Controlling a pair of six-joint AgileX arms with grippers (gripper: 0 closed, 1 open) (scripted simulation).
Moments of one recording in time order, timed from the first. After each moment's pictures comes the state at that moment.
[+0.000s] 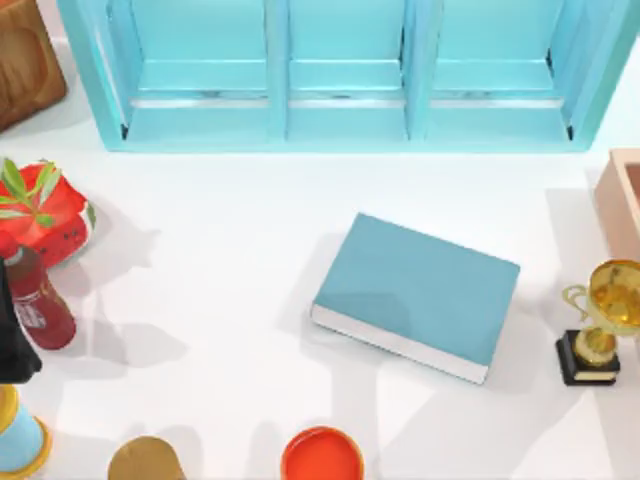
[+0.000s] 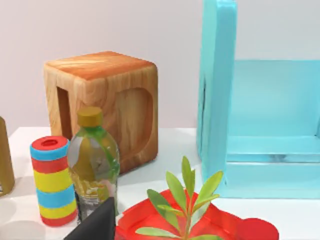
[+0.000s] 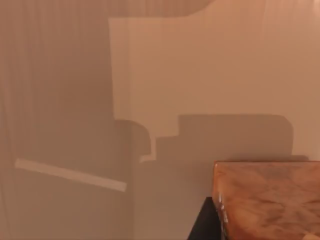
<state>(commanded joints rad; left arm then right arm) 0.00 0.00 0.00 0.00 0.00 0.00 -0.29 1.96 1.25 -0.86 0.00 -0.27</state>
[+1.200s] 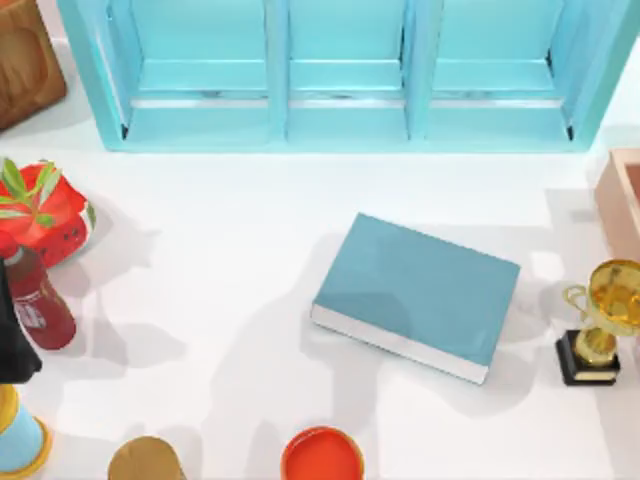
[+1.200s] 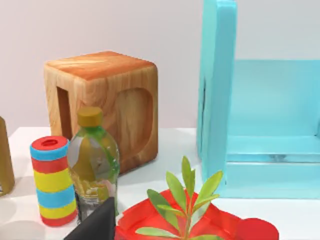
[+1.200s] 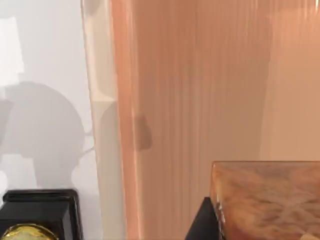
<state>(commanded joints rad) 0.00 0.00 0.00 0.00 0.00 0.00 -0.08 1.84 1.50 -1.17 -0.01 -0.04</state>
